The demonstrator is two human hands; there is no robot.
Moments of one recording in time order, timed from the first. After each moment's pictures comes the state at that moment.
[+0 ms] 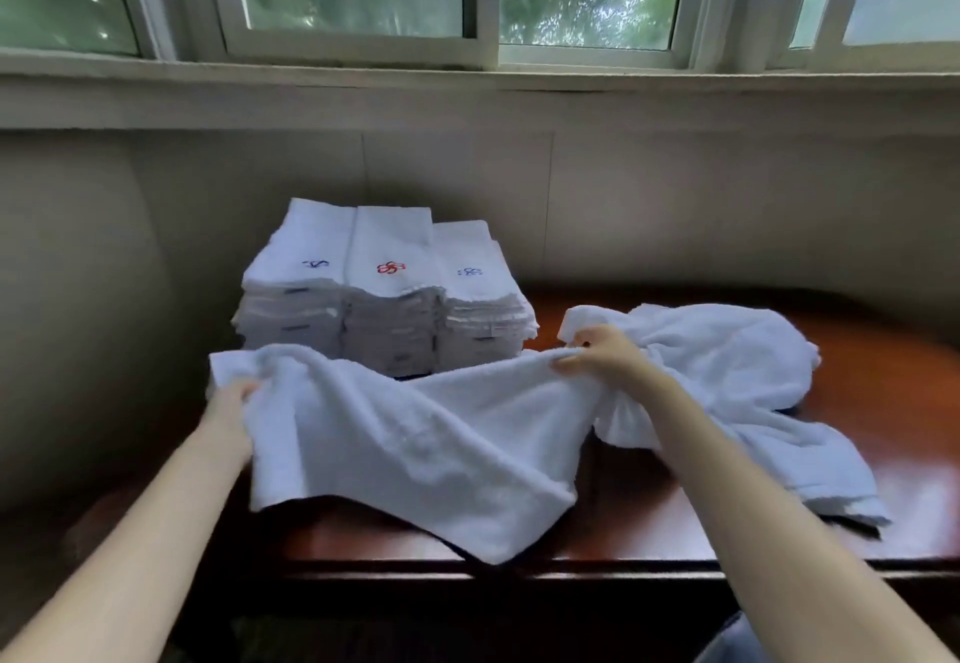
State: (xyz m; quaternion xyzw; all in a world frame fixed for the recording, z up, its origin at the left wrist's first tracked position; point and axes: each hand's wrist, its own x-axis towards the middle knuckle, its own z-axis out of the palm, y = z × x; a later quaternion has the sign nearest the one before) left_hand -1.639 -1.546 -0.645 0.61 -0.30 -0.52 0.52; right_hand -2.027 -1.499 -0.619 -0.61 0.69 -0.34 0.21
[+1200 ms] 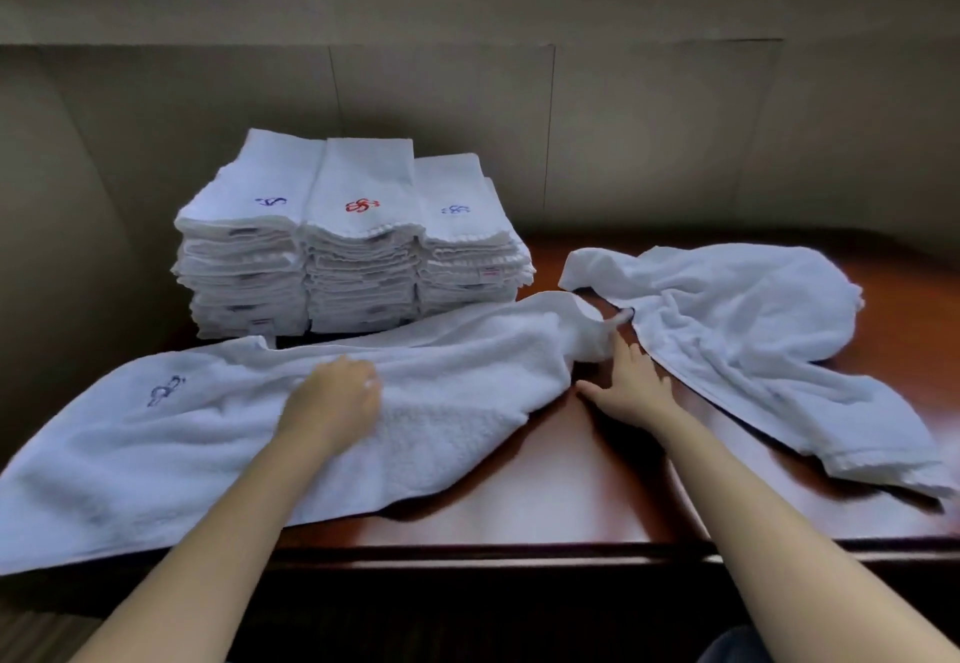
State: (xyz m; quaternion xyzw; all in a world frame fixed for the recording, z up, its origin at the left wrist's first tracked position) left_hand -1.736 -1.555 -0.713 0.60 -0.79 -0.04 0.11; right_hand -2.070 -1.516 -0.752 -0.56 0.80 -0.21 0.11
